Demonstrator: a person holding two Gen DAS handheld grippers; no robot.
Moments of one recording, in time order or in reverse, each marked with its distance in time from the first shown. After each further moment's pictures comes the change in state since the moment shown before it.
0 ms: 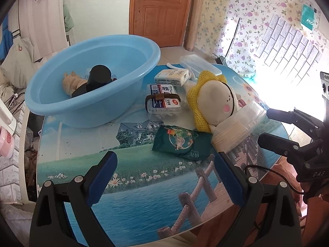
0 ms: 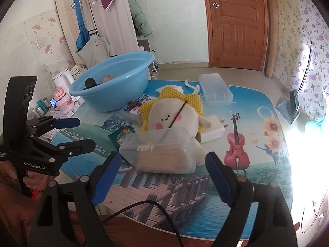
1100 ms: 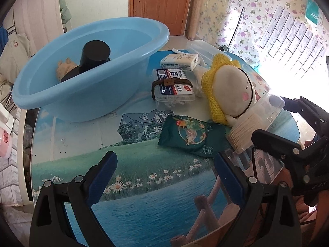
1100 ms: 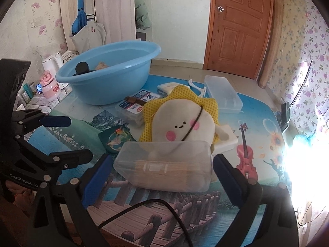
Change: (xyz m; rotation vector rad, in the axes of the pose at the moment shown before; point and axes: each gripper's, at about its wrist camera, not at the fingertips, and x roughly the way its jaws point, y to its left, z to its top) left arm 0.035 0.009 0.000 0.017 0.078 0.003; right arm 0.038 0.027 0.009 -0.065 0.026 -0.092
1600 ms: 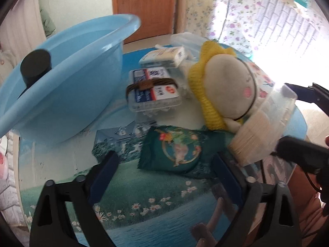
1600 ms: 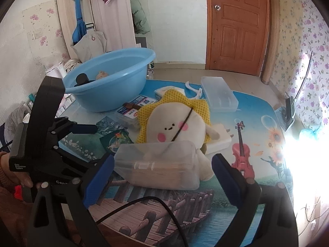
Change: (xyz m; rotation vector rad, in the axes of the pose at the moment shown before) left arm 0.030 -0.018 0.006 0.121 -0.019 -0.022; right arm -0.011 -0.009 0.000 0.014 -0.023 0.025
